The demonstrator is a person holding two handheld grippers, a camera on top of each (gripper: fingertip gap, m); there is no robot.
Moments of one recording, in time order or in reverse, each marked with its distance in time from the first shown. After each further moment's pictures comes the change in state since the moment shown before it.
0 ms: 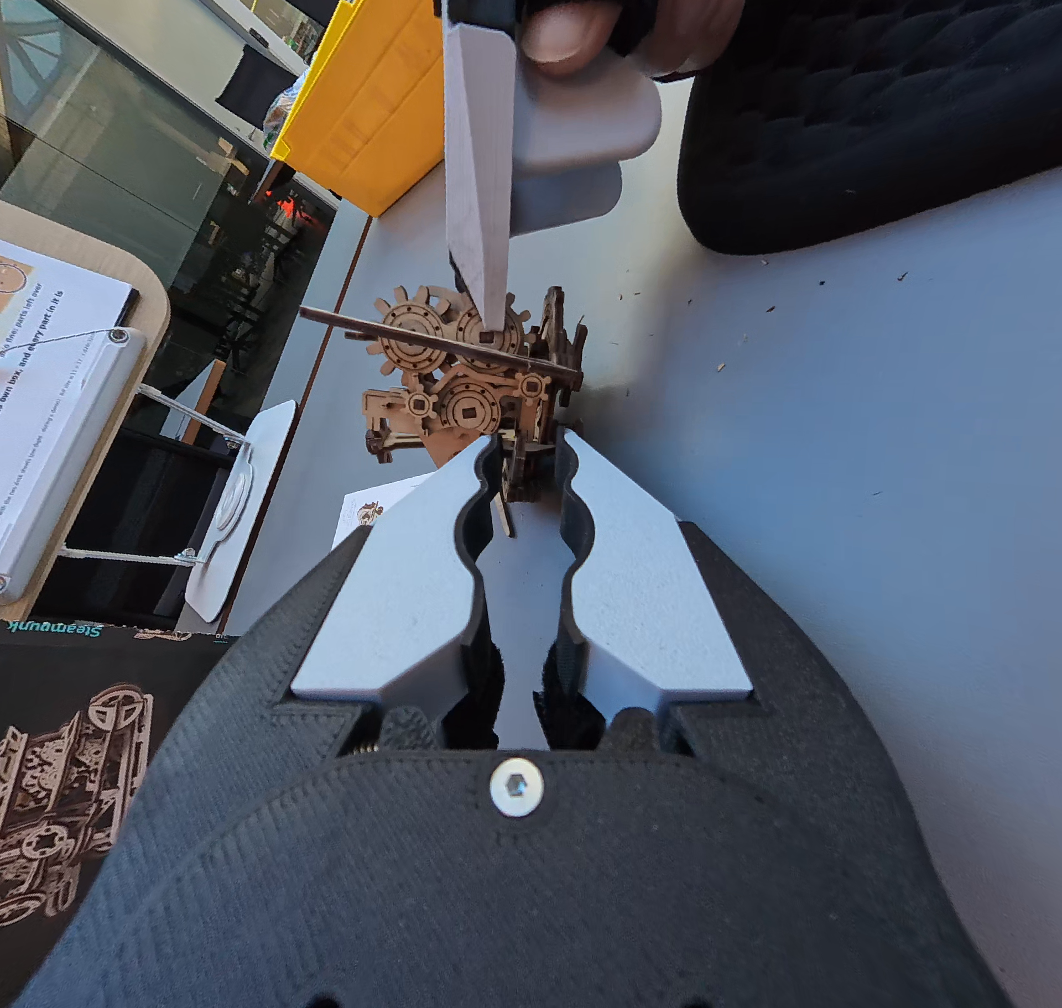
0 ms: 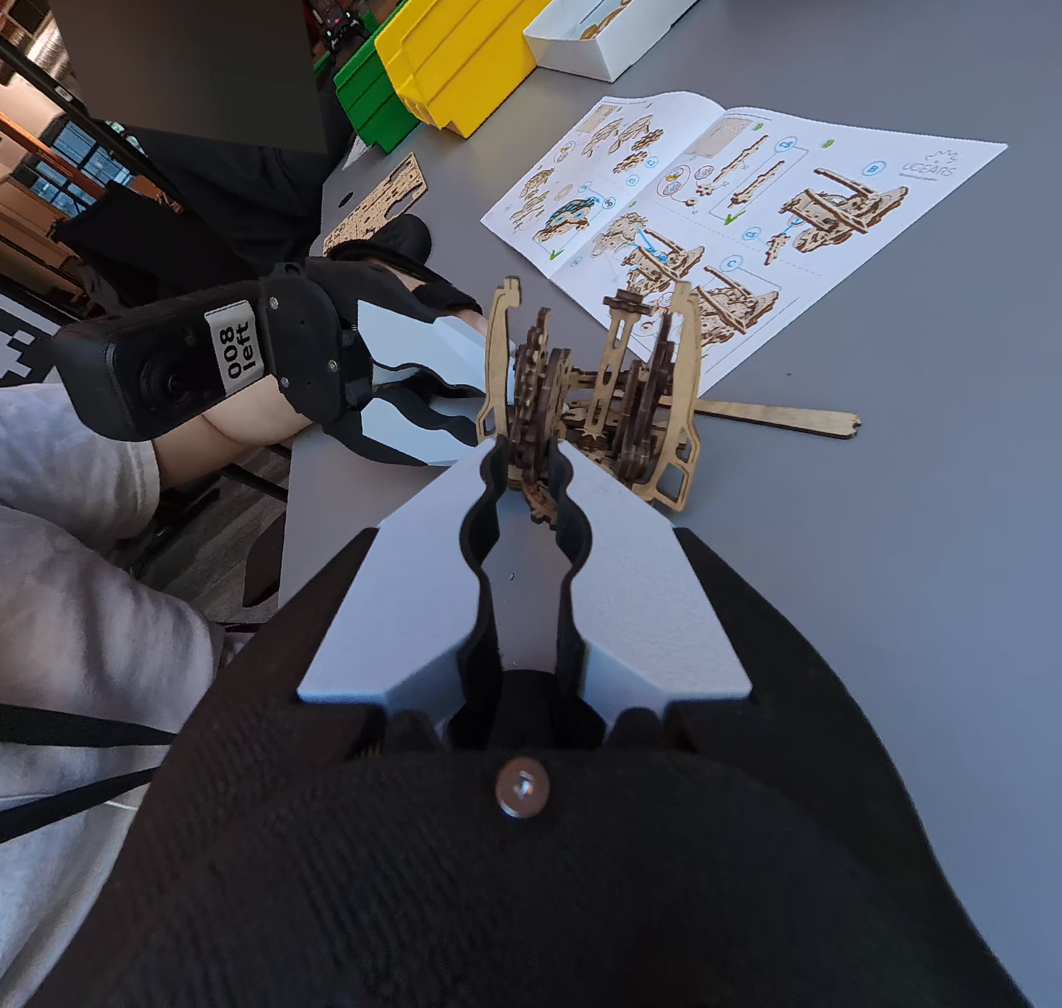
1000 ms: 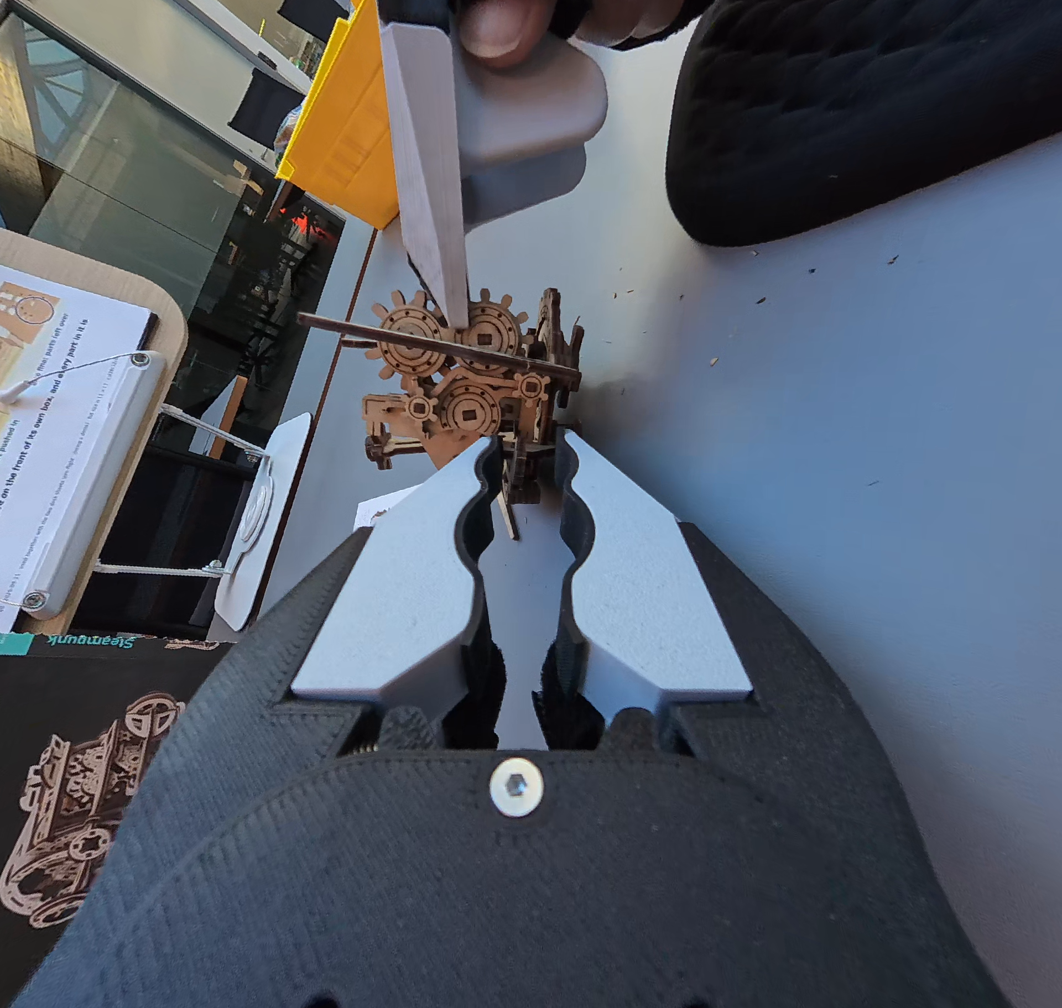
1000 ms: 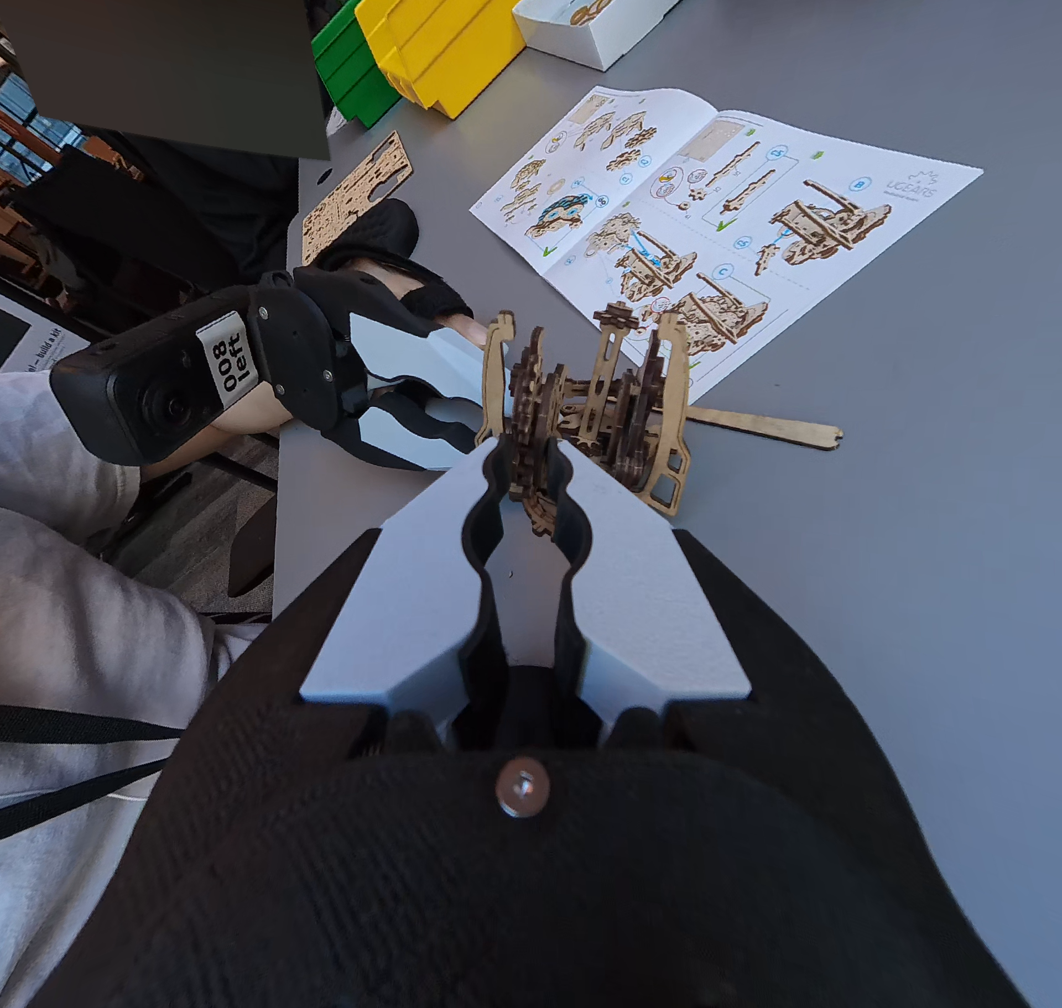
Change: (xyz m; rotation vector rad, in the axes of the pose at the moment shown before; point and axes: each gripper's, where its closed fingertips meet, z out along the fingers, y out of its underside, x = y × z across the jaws) left arm 0.000 -0.001 0.000 0.000 -0.015 0.061; right arm -0.001 -0.006 -0.003 -0.041 0.035 -0.024
